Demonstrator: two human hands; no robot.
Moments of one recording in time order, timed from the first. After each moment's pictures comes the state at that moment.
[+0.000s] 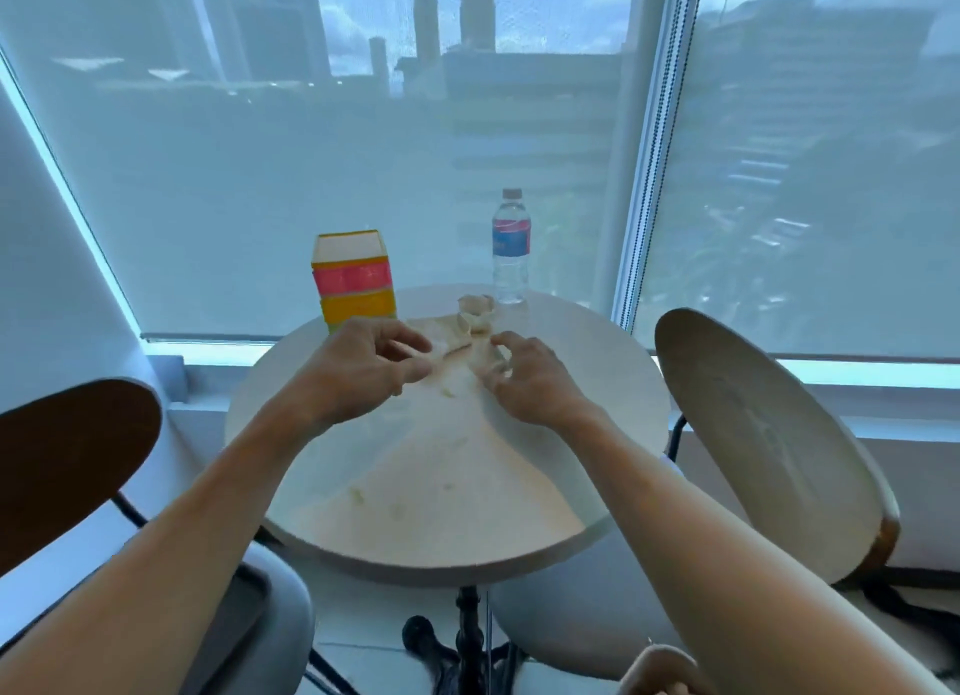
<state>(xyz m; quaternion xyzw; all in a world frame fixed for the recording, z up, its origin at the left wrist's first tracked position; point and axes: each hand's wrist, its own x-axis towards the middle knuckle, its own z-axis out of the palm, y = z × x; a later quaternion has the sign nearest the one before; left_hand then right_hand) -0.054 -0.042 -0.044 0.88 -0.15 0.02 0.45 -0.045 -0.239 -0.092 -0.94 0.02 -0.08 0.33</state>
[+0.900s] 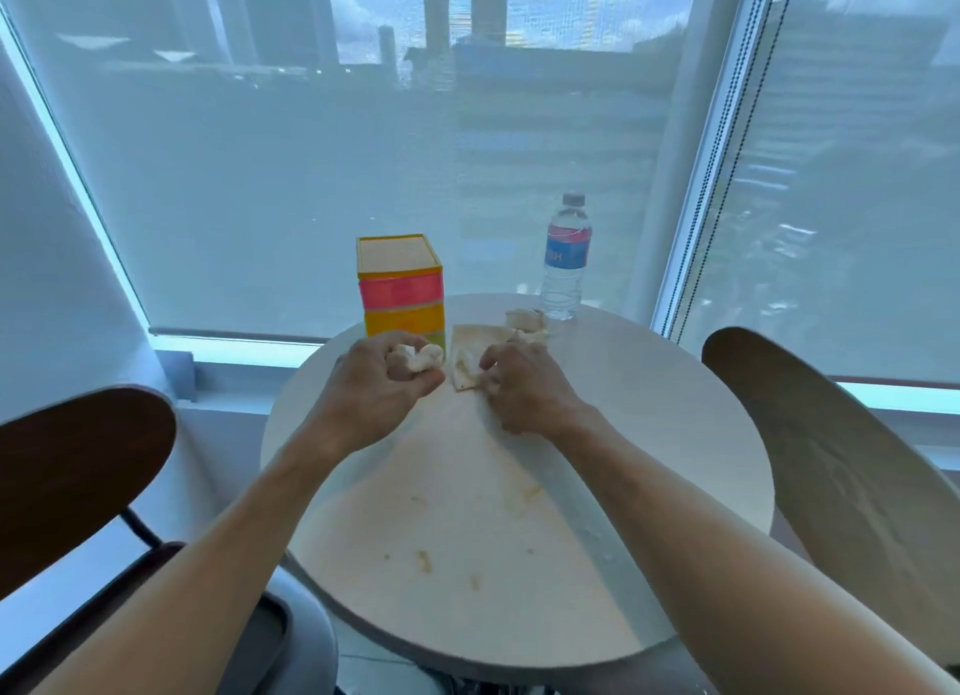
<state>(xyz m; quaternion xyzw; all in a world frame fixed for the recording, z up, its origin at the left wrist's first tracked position) 0.016 0.004 -0.078 0.87 -0.12 0.11 0.47 0.031 -0.180 -0.097 -0.98 -0.03 -0.09 0.18</state>
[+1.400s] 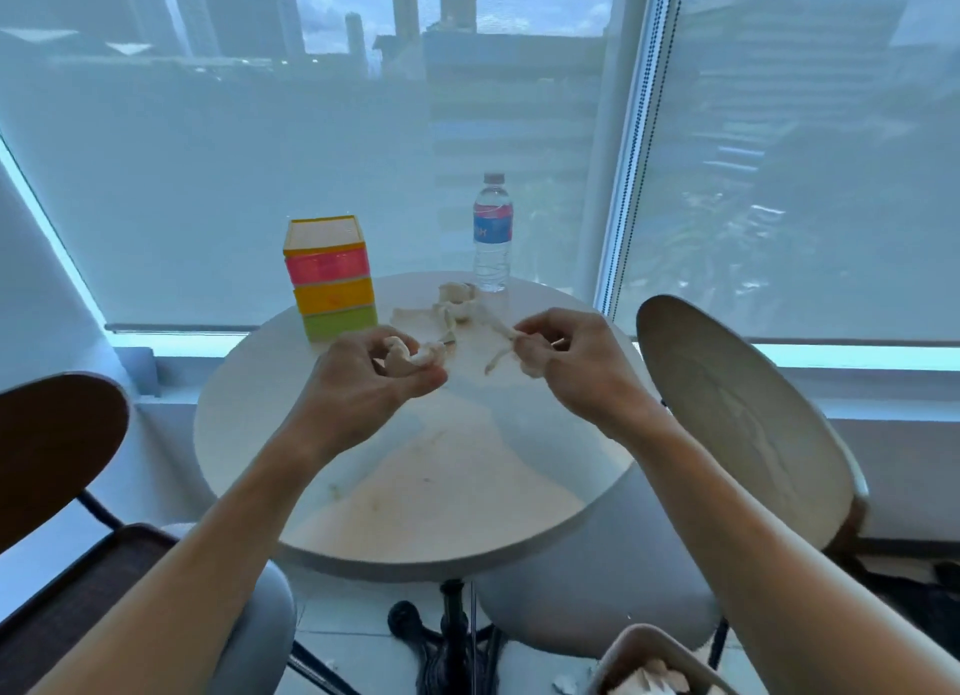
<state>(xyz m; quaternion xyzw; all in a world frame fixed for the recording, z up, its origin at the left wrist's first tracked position) -0.066 -0.057 -0.068 0.84 -0.14 0.06 0.52 -0.097 -0.272 -0.066 -0.83 0.02 -0.18 0.53</state>
